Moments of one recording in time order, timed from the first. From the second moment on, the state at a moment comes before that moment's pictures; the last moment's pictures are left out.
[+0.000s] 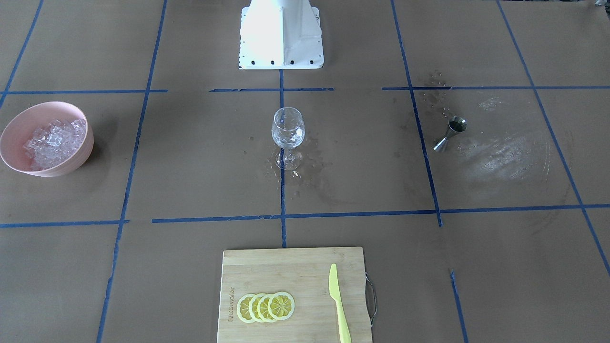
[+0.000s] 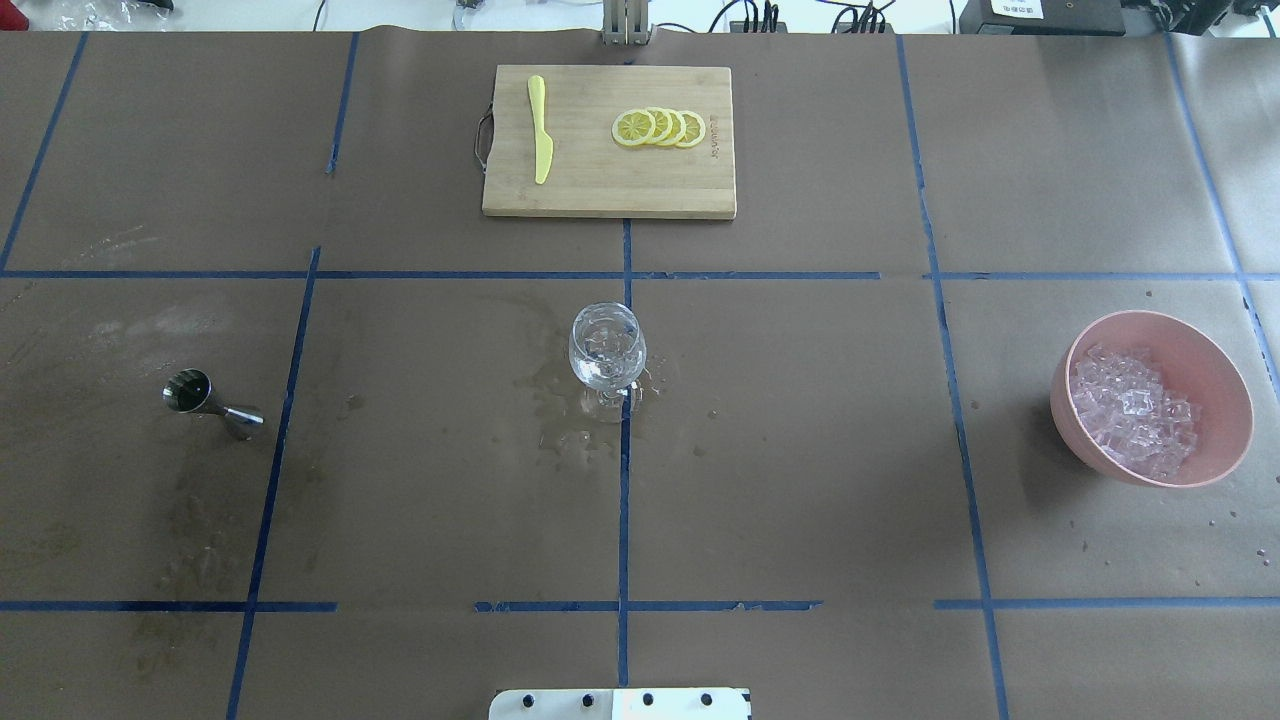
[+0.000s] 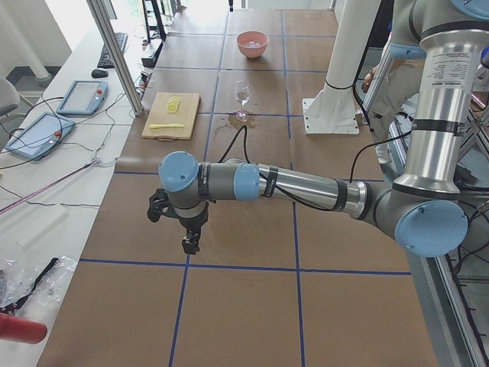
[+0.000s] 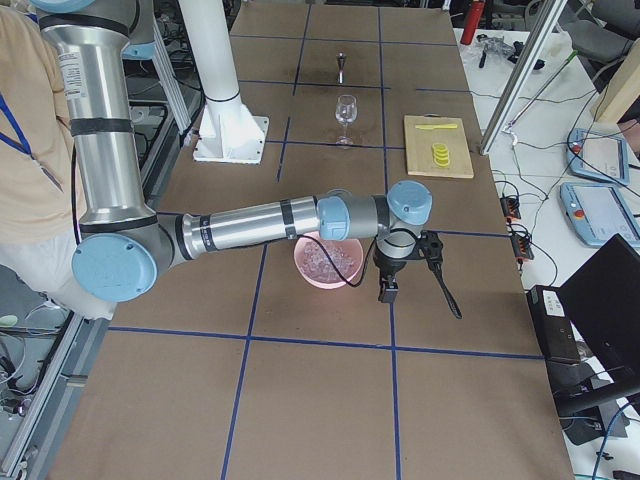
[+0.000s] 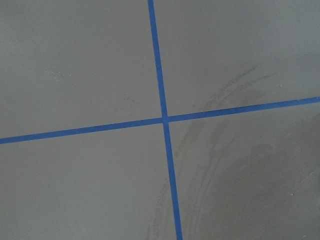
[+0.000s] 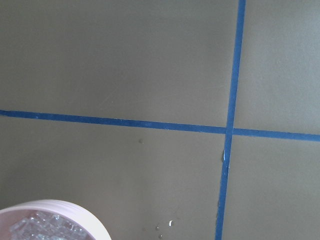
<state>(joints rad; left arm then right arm) -1.61 -1.66 -1.67 -1.37 -2.40 0.16 1.46 -1.46 1.65 -1.69 2.35 0.05</state>
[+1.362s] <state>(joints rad) -1.58 -1.60 -1.67 -1.76 -2.36 0.16 1.47 -1.47 1.73 -1.69 2.35 0.01</state>
